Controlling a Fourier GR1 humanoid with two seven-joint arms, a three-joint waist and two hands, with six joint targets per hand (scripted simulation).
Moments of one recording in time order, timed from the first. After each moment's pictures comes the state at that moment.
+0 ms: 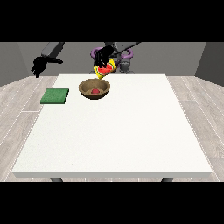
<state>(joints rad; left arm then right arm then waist) -0.94 0.02 -0.80 -0.89 -1.51 0.07 0.37 -0.49 -0.45 -0.36 -0.62 -0.19 0.34 -0.46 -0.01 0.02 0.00</state>
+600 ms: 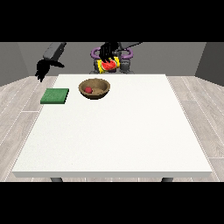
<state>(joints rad) -0.89 0.01 -0.67 -1.01 -1.51 0.06 0.32 -0.46 -0.44 -0.36 -0.59 -0.20 0.33 -0.44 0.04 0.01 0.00</state>
